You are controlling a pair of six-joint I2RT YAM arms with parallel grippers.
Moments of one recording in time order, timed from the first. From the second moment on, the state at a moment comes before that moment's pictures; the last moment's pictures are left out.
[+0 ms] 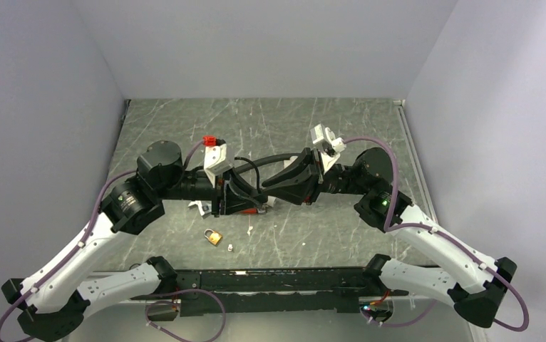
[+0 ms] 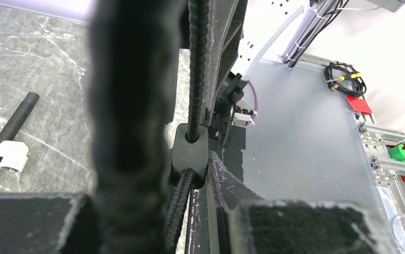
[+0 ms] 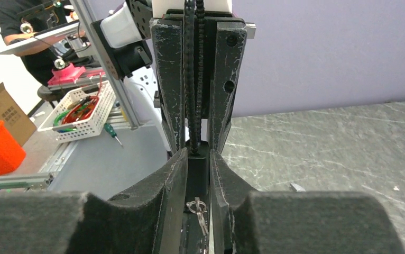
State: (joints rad) left arm -0.80 0.91 1.20 -0.45 0.72 -0.10; right arm 0.83 0.95 0.98 0.24 -0.75 0.34
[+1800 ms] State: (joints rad) left arm -0.81 0.90 1.18 -0.42 0.62 -0.10; right arm 0.81 0.97 0.93 0.38 -0.82 0.40
